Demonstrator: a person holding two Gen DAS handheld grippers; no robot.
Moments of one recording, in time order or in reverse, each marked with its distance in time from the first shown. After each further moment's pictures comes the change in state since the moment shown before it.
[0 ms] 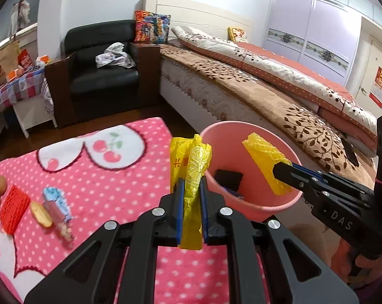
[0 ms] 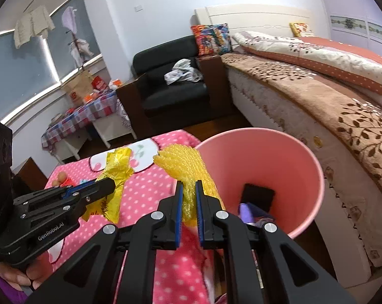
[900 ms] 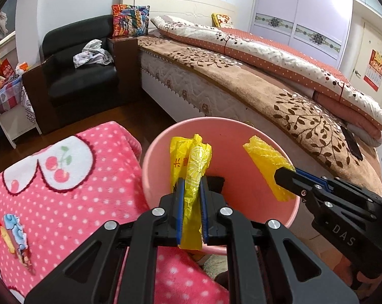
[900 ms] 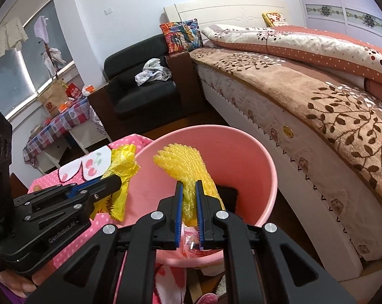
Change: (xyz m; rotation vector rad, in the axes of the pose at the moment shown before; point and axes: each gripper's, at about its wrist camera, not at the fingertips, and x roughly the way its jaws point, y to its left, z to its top) left arm 0.074 -0.057 0.021 0.069 0.066 -0.033; right arm 0.016 -0.071 0.007 0.090 0.023 -0.105
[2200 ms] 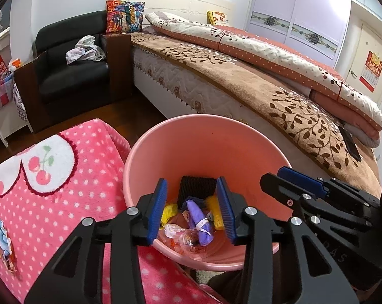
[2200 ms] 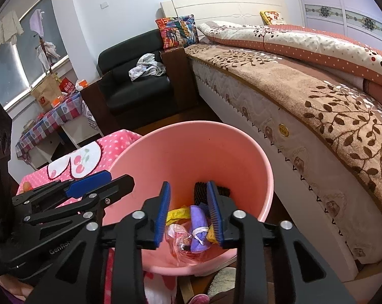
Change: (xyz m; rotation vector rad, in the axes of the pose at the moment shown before) left arm 0.020 -0.005 0.002 -0.008 0.005 -0.040; right arm 0.018 -0.002 0.000 -0.017 0.015 -0.042
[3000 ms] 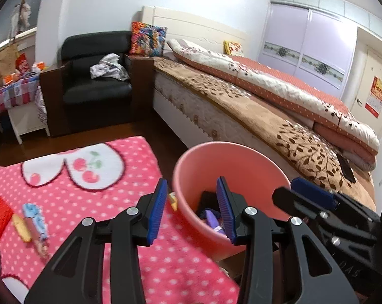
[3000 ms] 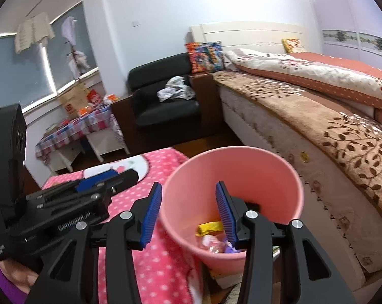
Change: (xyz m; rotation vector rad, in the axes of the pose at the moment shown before) left arm -0.085 0.042 -0.017 -0.088 -0.174 0.055; right arm -0.058 0.061 -0.017 -0.094 -0.145 0.122
